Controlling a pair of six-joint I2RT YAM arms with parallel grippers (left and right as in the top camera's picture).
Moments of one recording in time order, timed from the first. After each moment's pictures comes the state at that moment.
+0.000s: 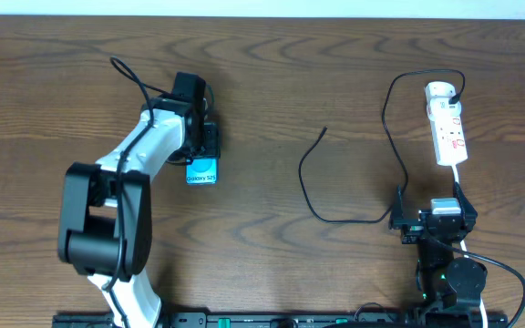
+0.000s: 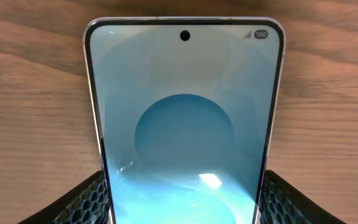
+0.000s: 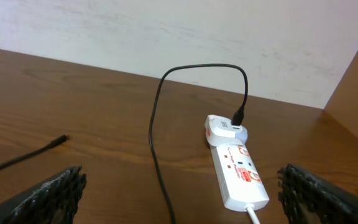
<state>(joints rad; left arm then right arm) -0.19 1.90 1.27 -0.73 0.04 -0.23 -0.04 0.01 0.01 -0.07 -0.03 -0.18</state>
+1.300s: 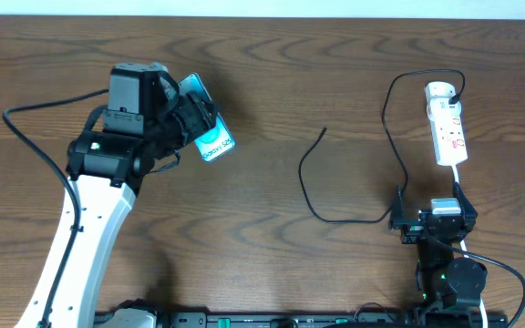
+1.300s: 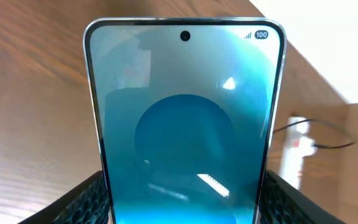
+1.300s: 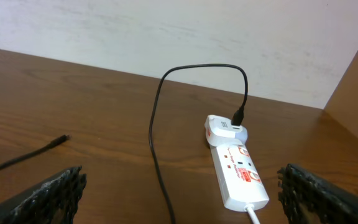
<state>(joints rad) -0.17 1.33 1.27 -0.78 0.27 -0.74 -0.04 0.01 0.01 -0.07 -0.03 -0.18</state>
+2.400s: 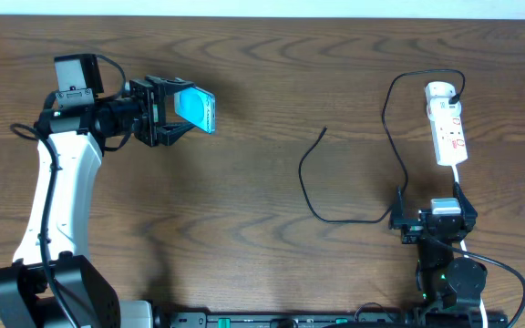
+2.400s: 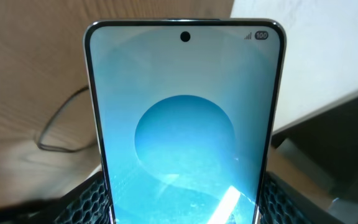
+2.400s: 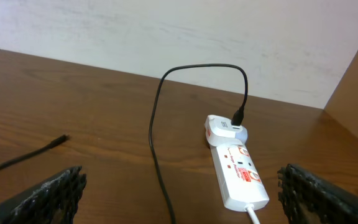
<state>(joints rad) 0.15 1.57 1.26 -0.68 0.96 -1.33 -0.04 0.01 0.01 -0.07 -0.03 -0.18</state>
